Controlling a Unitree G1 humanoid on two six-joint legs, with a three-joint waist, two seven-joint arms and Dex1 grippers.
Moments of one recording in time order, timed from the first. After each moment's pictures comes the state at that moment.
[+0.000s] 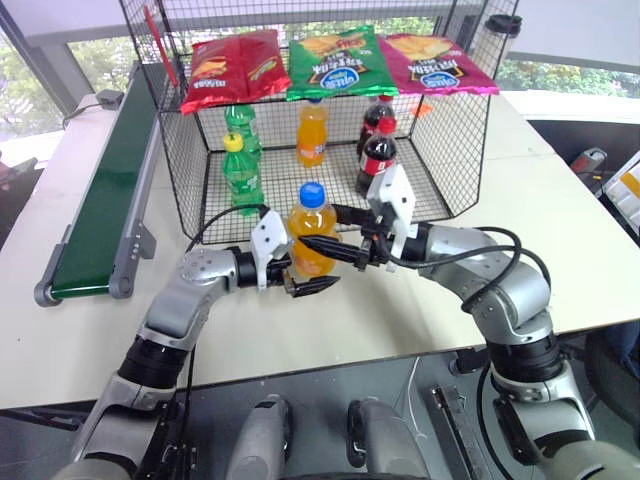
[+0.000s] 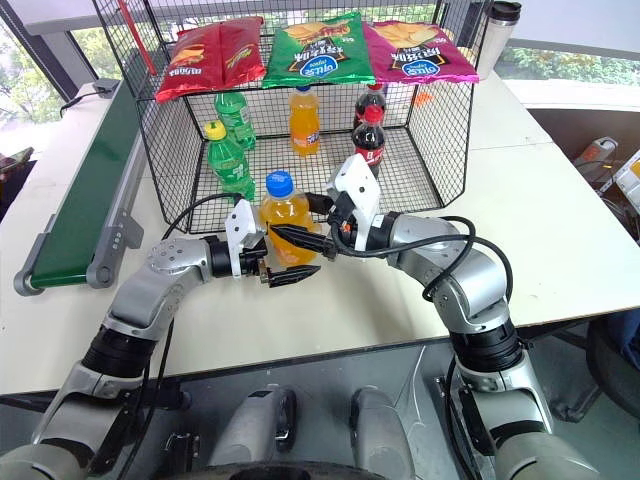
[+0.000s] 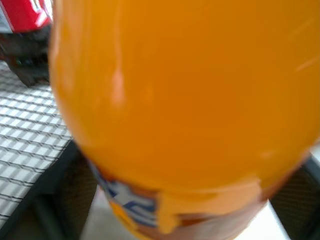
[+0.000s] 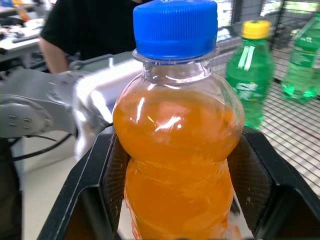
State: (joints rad) left arm -0.47 0.44 -0.19 -0.05 -0.32 0.37 -0.94; right arm -0.57 -0.41 0.13 -0.34 0.54 0.74 0.71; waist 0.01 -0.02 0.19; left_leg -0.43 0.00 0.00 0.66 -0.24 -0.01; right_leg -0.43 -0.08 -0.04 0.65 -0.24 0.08
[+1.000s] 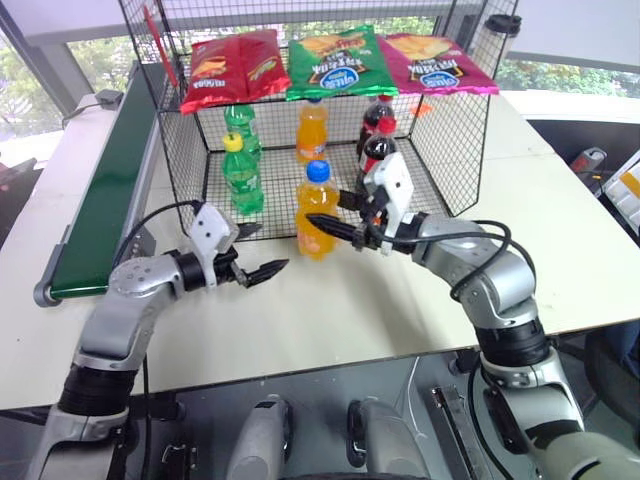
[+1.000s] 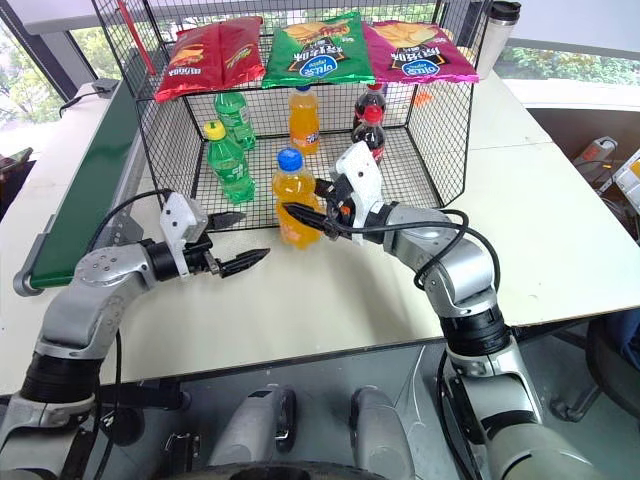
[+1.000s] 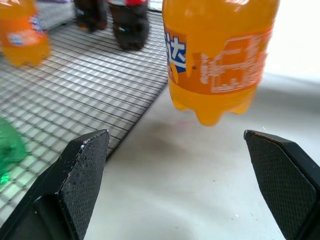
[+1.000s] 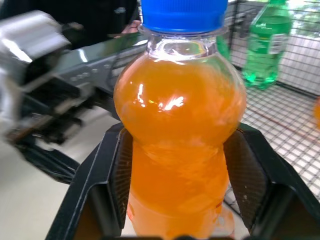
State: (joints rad) left arm -0.30 0.58 0.04 -0.24 -0.38 0.47 -0.80; right arm -0.65 -0.35 0.13 -0.18 0.44 0.67 0.60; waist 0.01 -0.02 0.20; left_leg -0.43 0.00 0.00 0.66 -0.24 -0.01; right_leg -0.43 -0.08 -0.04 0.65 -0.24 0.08
